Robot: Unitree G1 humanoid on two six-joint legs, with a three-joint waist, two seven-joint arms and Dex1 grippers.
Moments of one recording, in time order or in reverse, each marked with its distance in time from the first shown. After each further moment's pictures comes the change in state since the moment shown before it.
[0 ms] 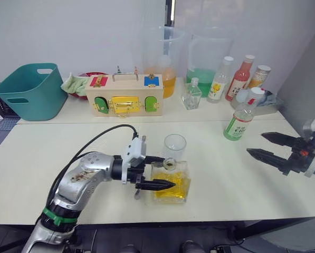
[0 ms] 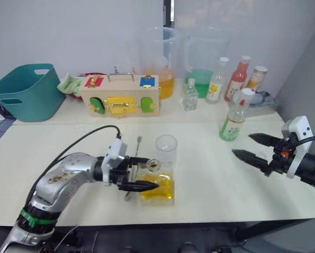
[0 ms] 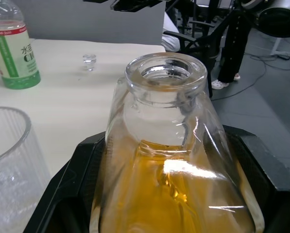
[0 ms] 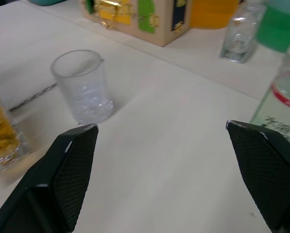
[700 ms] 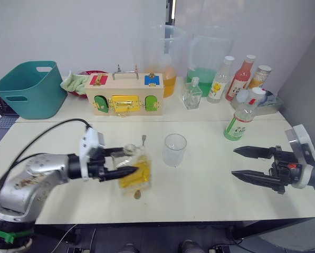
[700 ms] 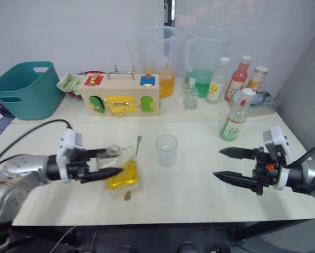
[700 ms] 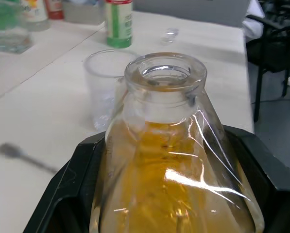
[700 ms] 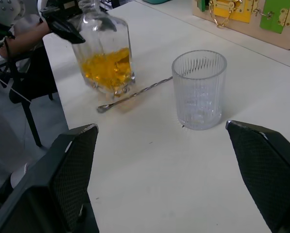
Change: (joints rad) left arm 0.124 0.256 0.335 0.004 -0.092 0.080 0.100; right arm -0.026 0.014 0.107 -0.063 0.093 0.018 0.208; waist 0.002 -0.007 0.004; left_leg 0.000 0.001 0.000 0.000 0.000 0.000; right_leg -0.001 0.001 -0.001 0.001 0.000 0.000
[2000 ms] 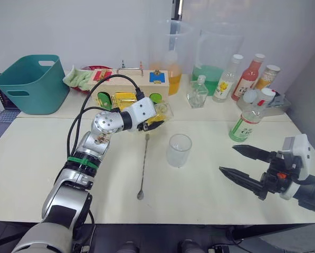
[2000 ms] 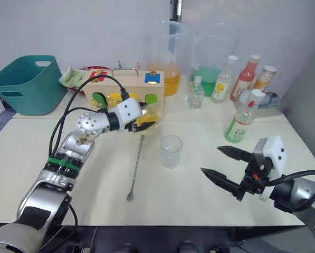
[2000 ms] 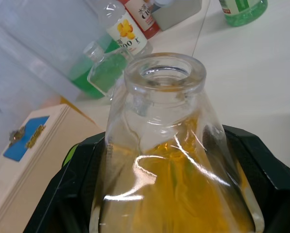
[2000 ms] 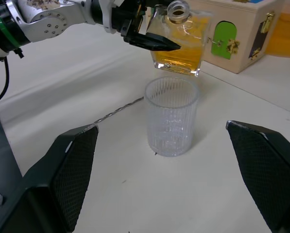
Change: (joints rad) left arm -0.665 -0.389 -0.445 0.831 0.770 -0.815 0.285; right arm 0.211 0.167 -0.138 -0.388 0.080 -0.004 -0.456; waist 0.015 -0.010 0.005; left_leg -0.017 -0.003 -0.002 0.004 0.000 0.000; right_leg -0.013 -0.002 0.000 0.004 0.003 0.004
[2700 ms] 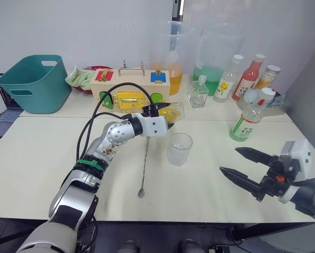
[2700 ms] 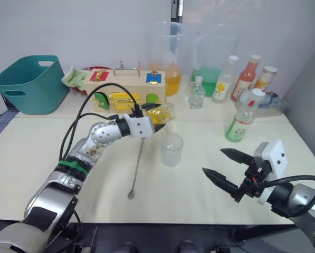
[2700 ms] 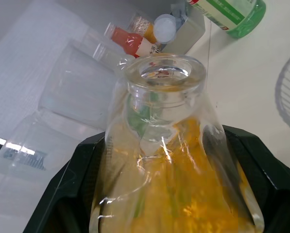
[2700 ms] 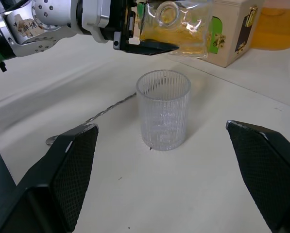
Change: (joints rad) left arm -0.006 -0.057 -0.056 0.165 0.246 -0.413 0.258; right arm 0.050 0.022 0.001 -0.025 -0.010 -0.020 -0.070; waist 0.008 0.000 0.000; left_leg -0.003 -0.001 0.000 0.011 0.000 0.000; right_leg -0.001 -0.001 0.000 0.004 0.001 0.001
